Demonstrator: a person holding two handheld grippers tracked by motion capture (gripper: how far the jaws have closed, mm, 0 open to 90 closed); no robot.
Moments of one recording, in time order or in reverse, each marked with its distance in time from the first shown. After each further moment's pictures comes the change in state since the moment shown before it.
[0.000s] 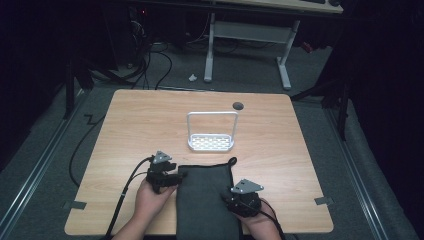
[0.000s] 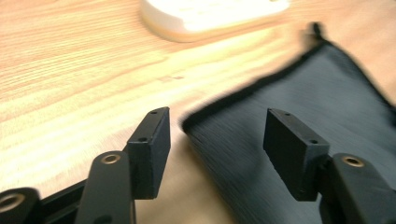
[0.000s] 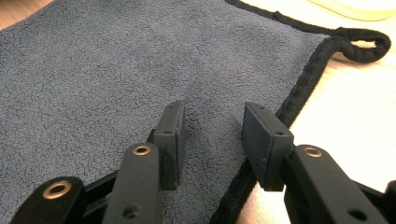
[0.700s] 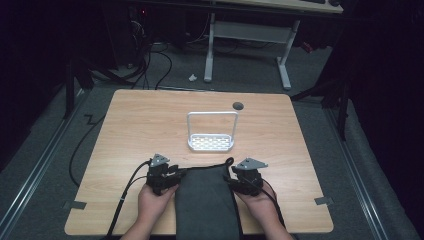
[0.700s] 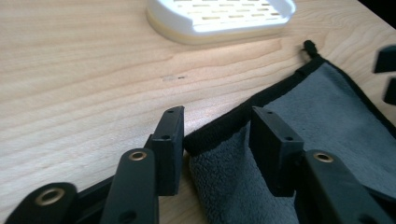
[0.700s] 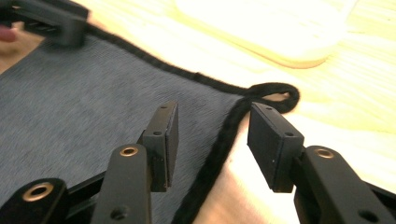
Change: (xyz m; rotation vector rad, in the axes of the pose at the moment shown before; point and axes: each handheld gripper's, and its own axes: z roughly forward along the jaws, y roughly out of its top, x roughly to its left) left arm -0.002 -0.014 -0.016 -0.103 -0.019 -0.041; right arm -0.040 0.041 0.008 -0.028 -0.031 0.105
